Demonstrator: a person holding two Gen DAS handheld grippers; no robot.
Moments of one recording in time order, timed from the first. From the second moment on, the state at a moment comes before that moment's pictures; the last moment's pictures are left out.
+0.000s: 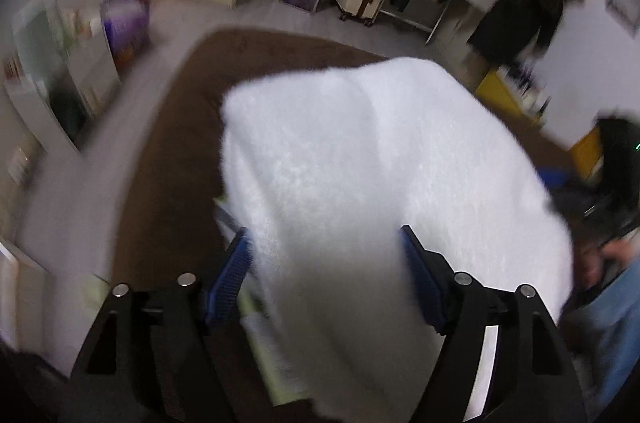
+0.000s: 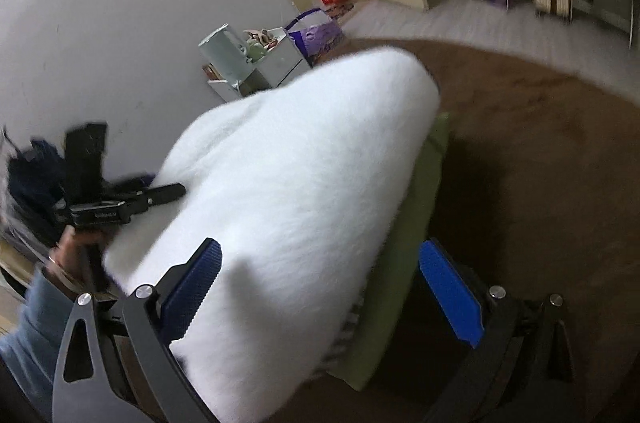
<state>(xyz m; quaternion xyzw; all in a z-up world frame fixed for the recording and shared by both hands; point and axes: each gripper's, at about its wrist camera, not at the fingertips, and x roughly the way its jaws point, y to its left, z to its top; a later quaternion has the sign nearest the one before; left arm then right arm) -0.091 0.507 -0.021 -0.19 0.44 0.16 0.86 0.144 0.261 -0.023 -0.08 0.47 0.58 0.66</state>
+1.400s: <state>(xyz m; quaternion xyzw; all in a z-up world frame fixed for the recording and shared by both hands) -0.107 0.419 -0.050 -0.16 0.38 0.13 0.90 0.047 0.259 -0.067 -0.13 0.40 0.55 0.72</state>
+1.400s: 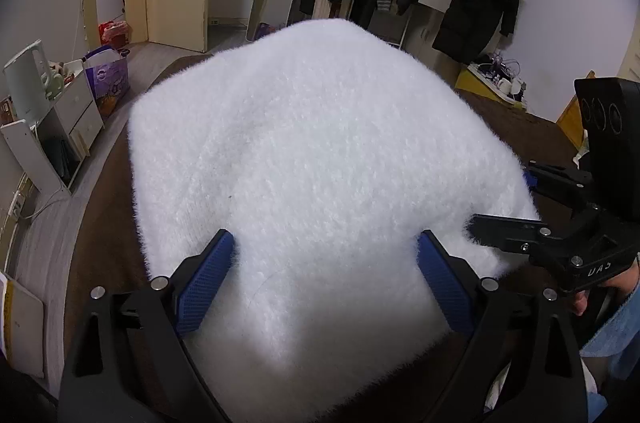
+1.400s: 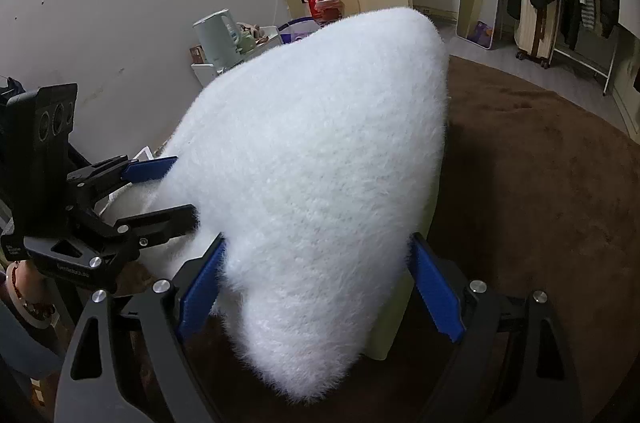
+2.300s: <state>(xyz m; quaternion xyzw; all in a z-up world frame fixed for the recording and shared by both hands) -0.187 0.332 0.027 -0.13 0.37 0.21 0.89 -0.042 0.161 0.003 -0.14 0.38 0.51 0.76</state>
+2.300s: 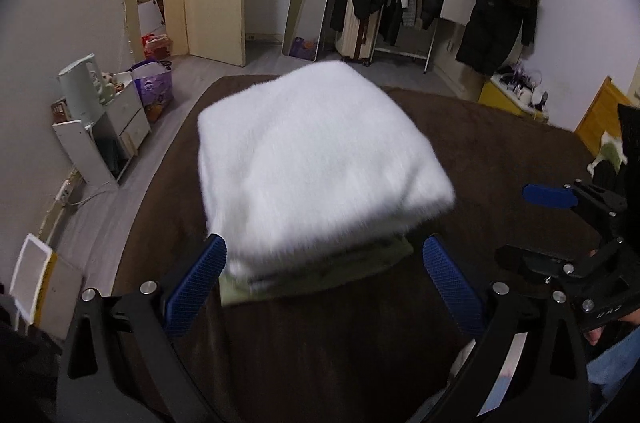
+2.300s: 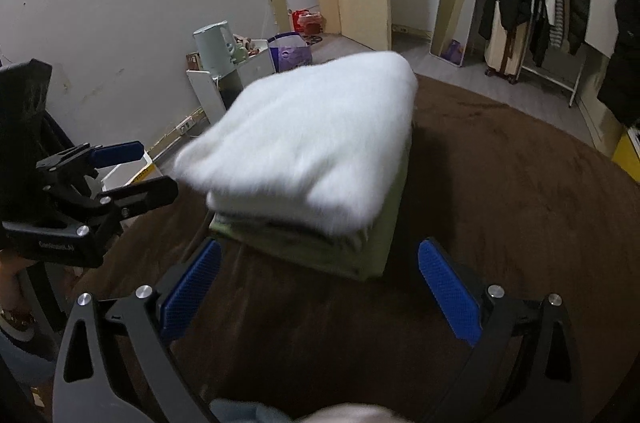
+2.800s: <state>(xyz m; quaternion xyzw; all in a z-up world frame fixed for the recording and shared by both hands) -0.226 0.258 0.005 -0.13 0.38 0.28 0.87 -0.085 0.084 -0.015 -0.12 0.40 0.49 0.77</state>
